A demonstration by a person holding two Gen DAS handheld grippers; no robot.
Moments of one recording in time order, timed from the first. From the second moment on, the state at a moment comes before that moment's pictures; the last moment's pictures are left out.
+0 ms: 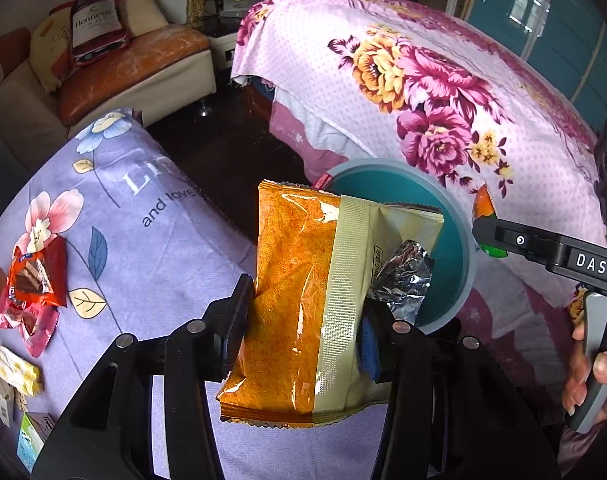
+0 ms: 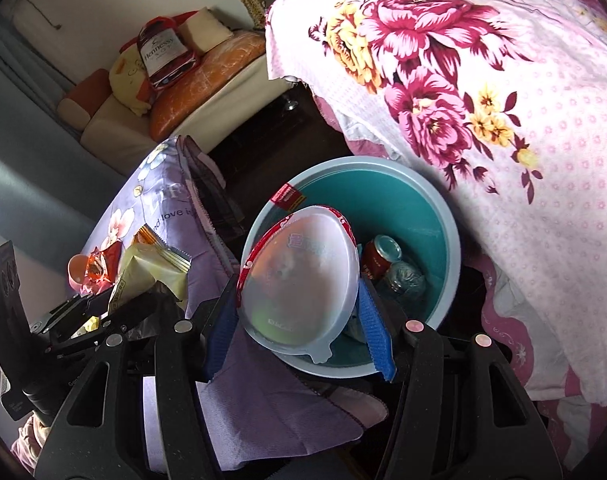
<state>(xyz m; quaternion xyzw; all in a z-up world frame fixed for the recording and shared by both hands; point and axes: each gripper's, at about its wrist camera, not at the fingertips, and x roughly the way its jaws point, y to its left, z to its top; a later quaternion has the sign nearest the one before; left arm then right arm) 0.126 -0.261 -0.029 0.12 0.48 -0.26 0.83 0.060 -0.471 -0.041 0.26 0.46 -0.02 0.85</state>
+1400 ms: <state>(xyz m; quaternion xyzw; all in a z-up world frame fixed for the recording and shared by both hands) 0.150 -0.279 -0.068 0.09 0.53 -0.28 0.80 0.085 -0.483 -0.060 0.25 0.49 -0.05 0.83</state>
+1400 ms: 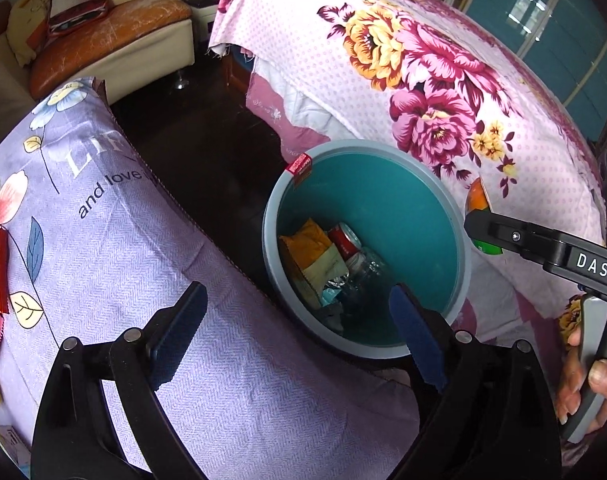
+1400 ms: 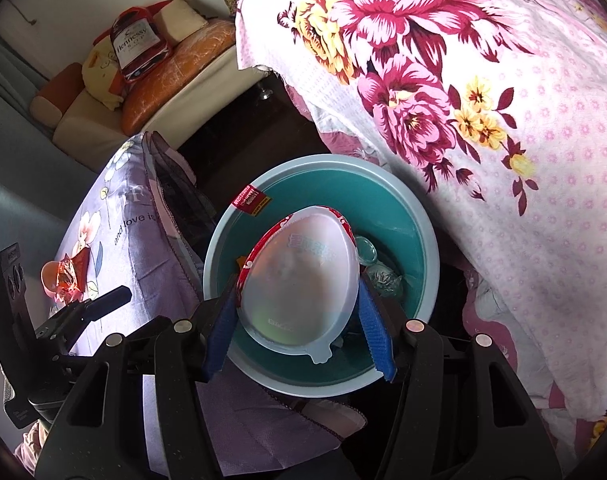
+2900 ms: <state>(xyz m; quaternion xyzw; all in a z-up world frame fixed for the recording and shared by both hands) 0.108 -0.032 -0.022 0.03 0.49 -0.20 0.84 0.110 -0.281 -0.023 0.10 0.56 0.04 0.82</state>
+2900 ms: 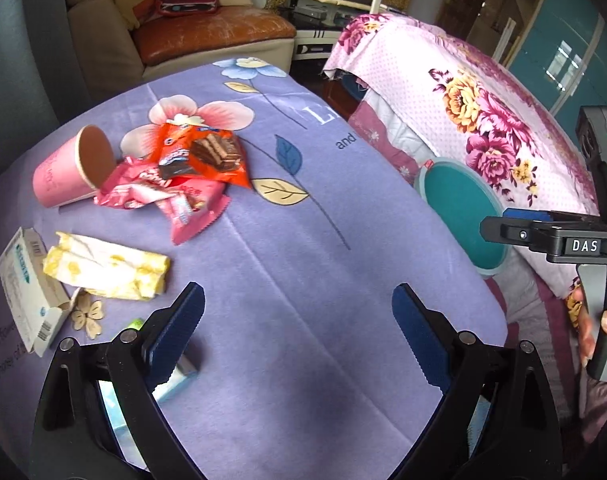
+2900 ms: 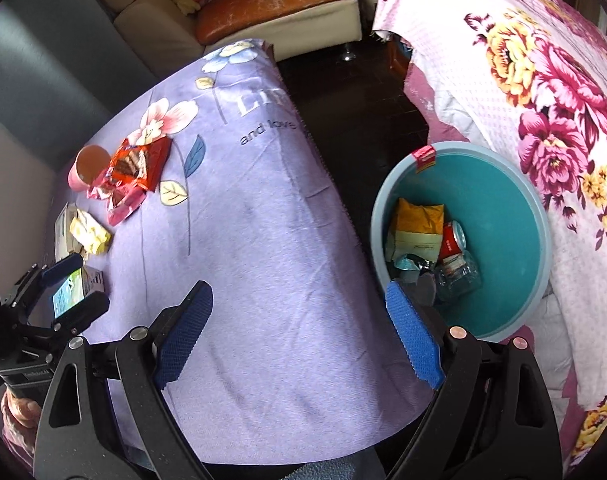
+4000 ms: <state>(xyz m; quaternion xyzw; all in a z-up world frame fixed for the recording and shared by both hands) 0.099 0.081 -0.082 0.08 0.52 -0.21 0.82 0.148 -0.106 -0.062 -0.07 0.63 0.15 0.76</state>
